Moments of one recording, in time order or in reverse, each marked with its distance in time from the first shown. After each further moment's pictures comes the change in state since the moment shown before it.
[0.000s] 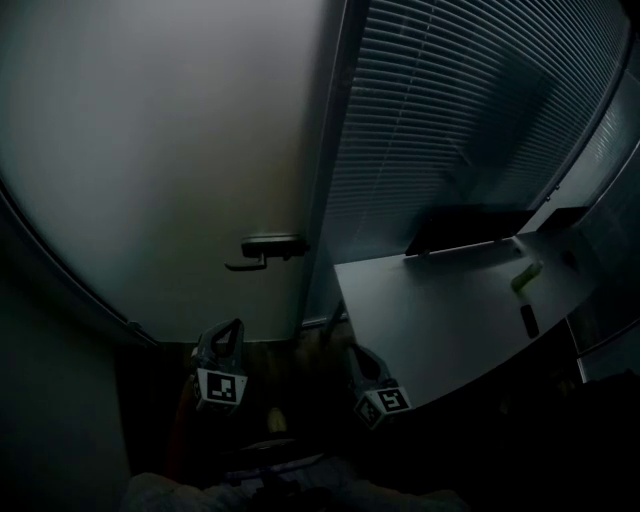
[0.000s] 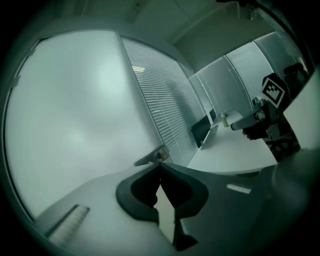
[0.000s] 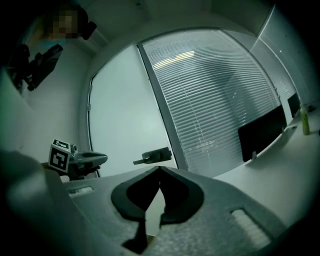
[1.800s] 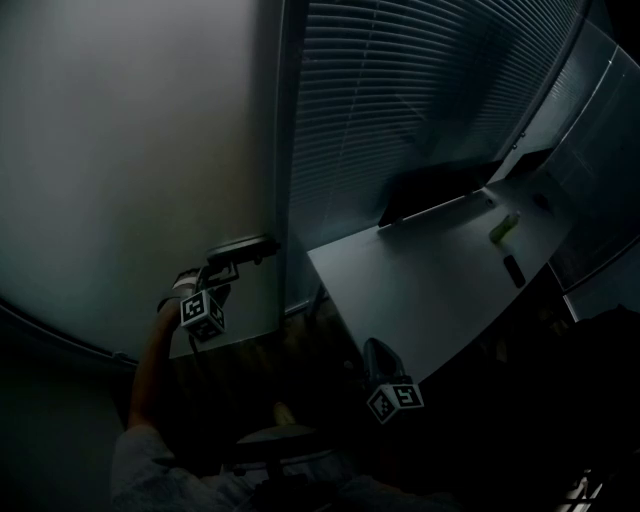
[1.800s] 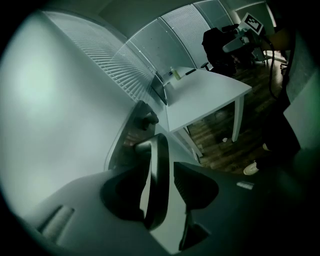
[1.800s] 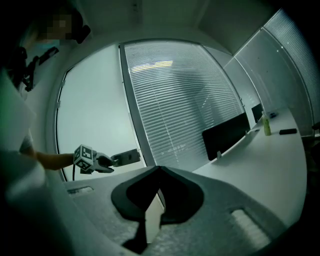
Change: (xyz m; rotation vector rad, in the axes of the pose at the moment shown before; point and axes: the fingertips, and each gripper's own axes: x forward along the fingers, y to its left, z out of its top) left arm 0.192 0.028 -0.091 0.619 0.299 -0.469; right arm -0.030 -0.066 -0.018 0.086 -0.069 -0.360
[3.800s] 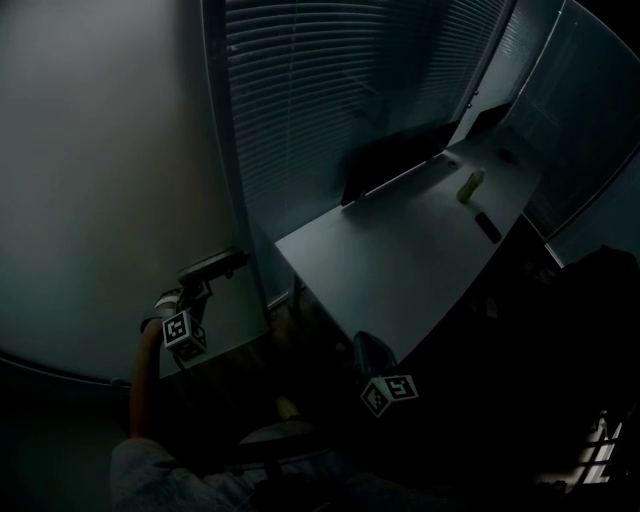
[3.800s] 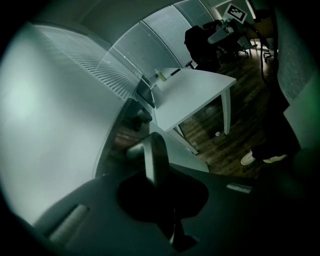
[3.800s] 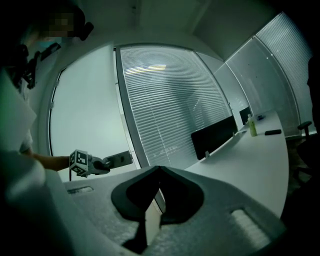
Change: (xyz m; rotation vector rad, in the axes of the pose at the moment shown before) left arm -0.001 -0.031 0.005 0.152 -0.031 -0.041; right arm -0.039 -0.008 -0.009 0.023 -0.025 -0.102
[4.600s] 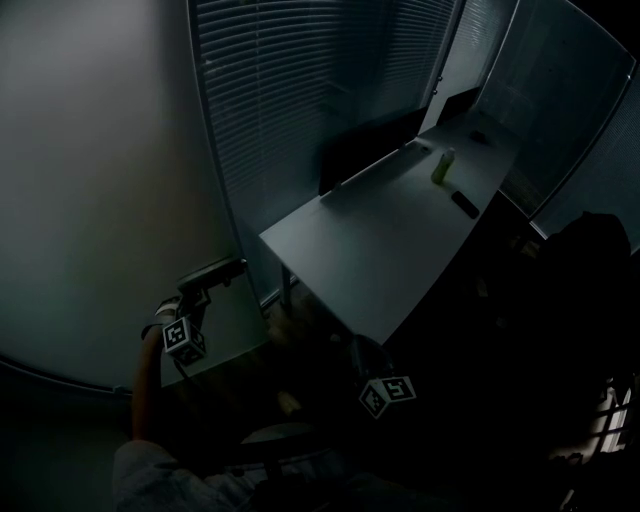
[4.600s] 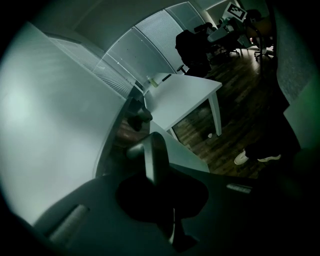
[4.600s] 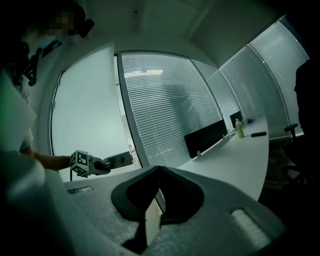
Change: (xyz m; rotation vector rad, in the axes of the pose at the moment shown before) left arm -0.045 -0.048 0.020 0.044 -0.033 -0.043; right arm -0.090 0.015 -0.012 0.013 -0.028 -0.065
